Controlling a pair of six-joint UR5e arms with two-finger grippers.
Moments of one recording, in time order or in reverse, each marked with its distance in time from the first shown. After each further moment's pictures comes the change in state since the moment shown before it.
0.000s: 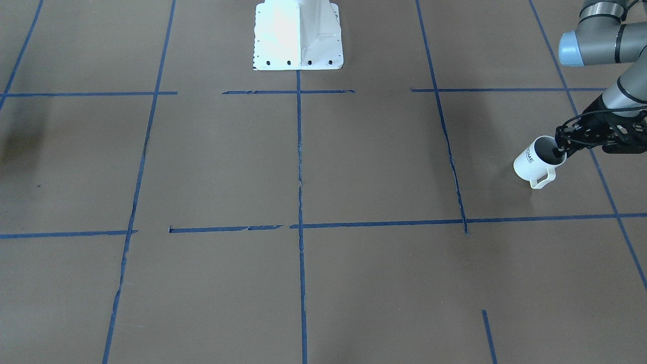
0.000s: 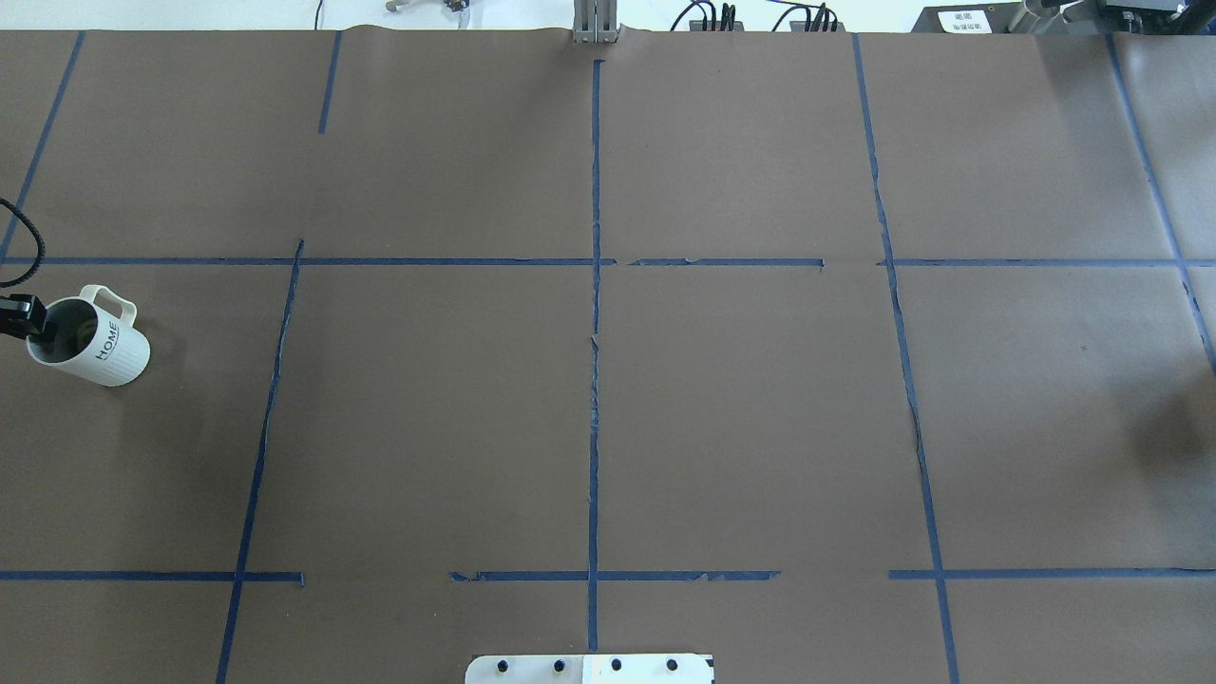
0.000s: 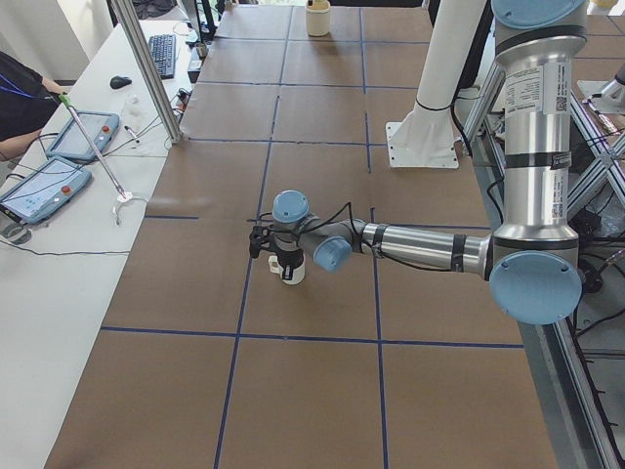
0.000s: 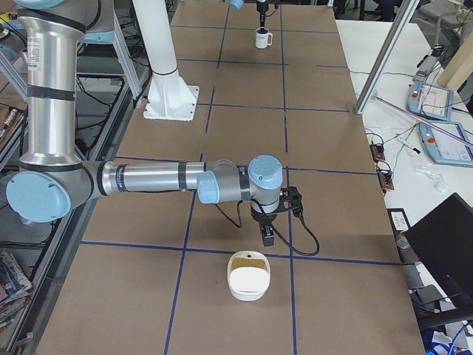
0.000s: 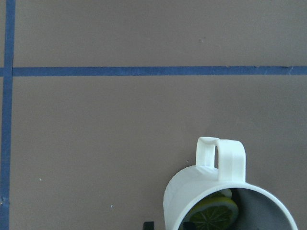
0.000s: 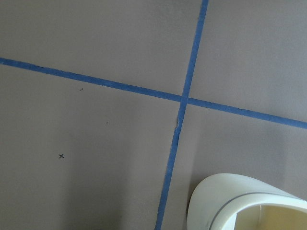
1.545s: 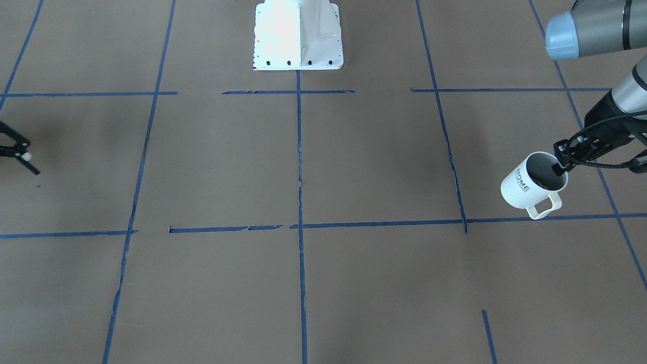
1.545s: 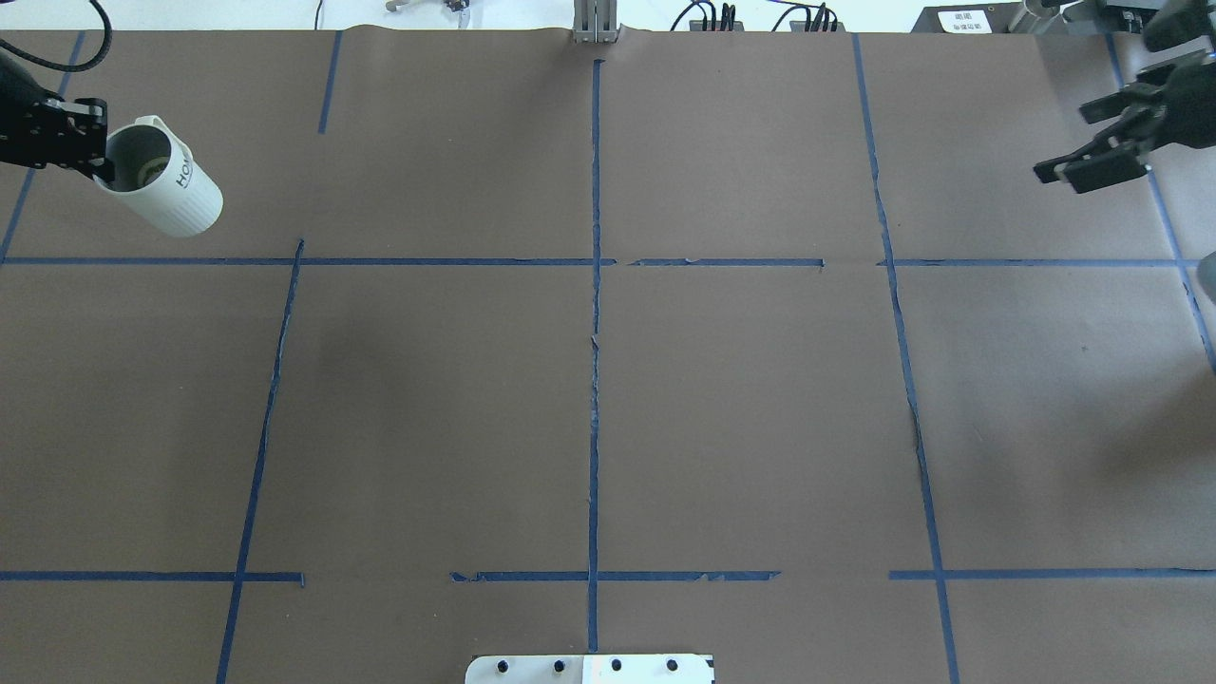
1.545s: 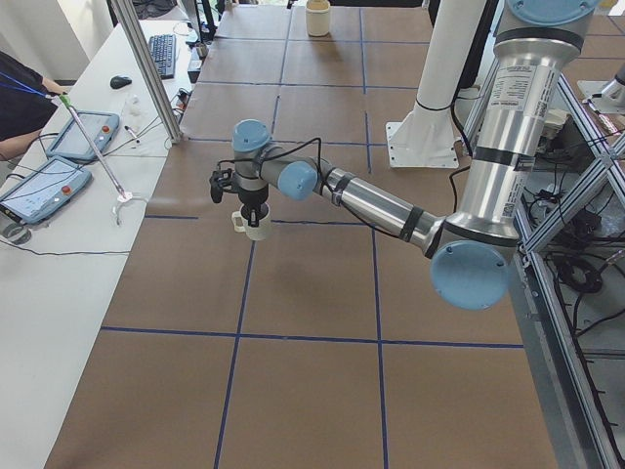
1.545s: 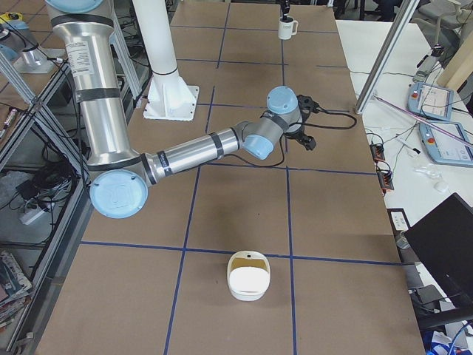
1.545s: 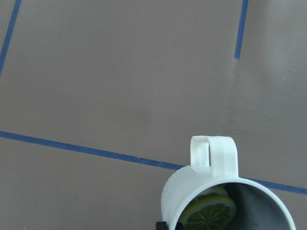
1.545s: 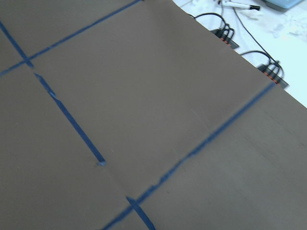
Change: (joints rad) left arm -0.077 -0.422 -0.144 0.566 -0.017 -0.205; right arm -0.342 0.282 0.011 0.594 -0.019 0.126
